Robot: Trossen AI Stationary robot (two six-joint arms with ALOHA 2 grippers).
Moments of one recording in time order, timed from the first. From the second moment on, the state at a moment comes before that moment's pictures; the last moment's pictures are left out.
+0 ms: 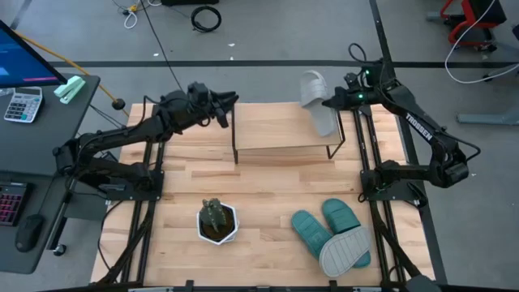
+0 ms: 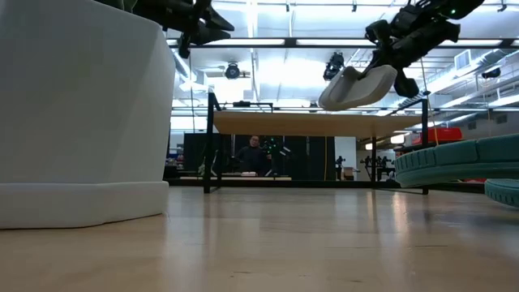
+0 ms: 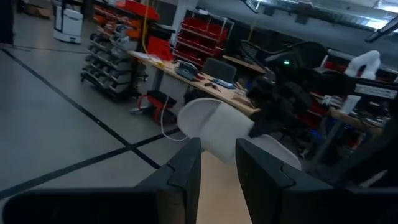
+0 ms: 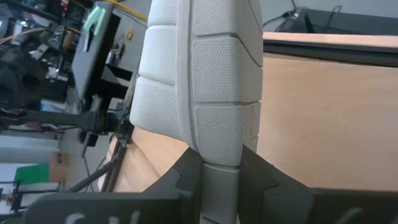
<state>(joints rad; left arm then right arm) 0.46 1.17 0.87 0.36 -0.11 -0.33 -1.12 1.17 1.04 -0.62 -0.74 0.53</state>
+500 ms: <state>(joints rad) 0.57 1.17 0.87 0.36 -0.05 -0.26 -1.00 1.17 1.04 -0.65 -0.54 0.71</state>
